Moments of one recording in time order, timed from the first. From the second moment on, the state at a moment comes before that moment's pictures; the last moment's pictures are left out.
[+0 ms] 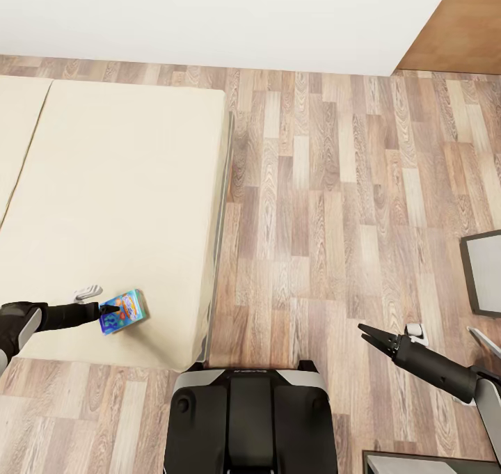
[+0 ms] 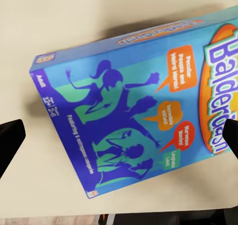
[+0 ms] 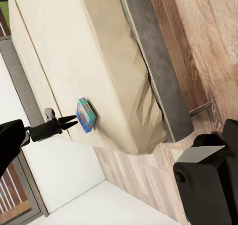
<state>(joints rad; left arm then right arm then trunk) -0.97 0.50 0.11 -0.34 0.02 0.55 -0.71 -0.27 -0.25 -0.42 -1.39 -0.52 1.00 1.02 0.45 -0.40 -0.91</state>
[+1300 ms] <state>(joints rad) -0.97 0.50 0.11 -0.34 0.02 0.55 -0.71 -0.27 -0.25 -0.42 -1.39 -0.52 1.00 1.02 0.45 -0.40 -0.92</state>
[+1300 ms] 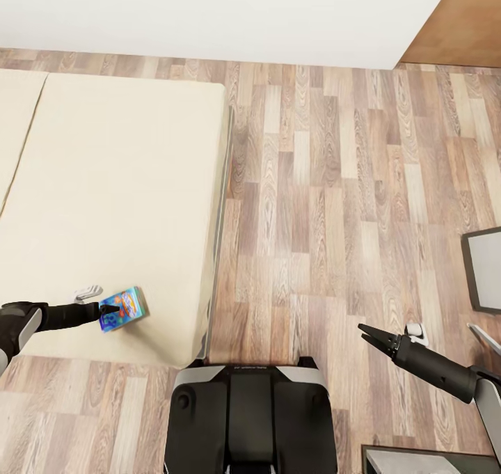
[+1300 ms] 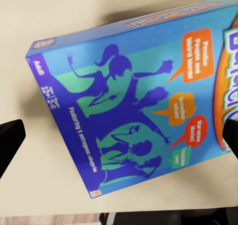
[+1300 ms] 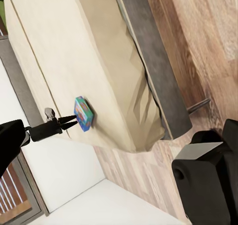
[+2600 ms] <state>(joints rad) -0.98 0.52 0.12 -0.35 0.05 0.56 -0.72 -0.27 -0.25 -0.42 -1.39 -0.52 1.00 1.02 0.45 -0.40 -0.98</state>
